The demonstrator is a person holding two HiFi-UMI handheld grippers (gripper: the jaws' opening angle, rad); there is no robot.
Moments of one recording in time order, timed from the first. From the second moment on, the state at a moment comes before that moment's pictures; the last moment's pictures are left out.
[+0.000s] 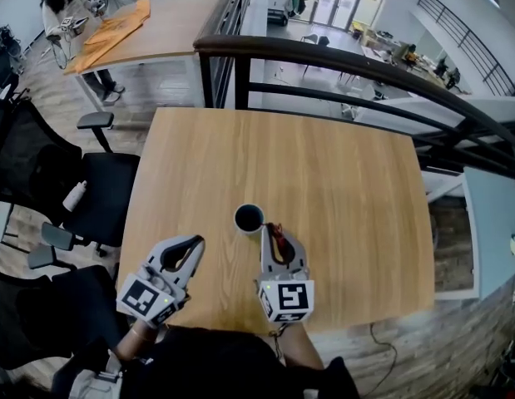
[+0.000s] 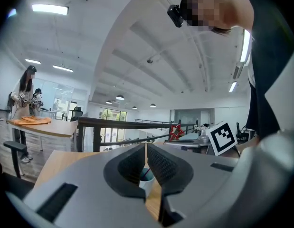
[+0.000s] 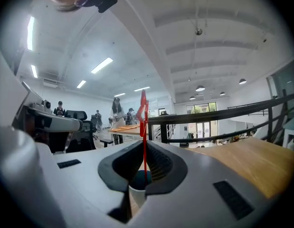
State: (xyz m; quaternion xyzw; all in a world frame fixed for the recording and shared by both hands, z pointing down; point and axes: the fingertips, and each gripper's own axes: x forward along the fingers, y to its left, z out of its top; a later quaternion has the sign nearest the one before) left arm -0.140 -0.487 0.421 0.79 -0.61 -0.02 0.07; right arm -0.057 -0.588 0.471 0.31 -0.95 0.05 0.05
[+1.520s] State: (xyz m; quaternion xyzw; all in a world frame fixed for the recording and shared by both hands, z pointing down) left arm -0.065 -0.459 0.379 0.81 -0.59 -0.01 0.01; right arm 0.024 -0.506 0.334 0.29 -0.96 -0.03 -0.03
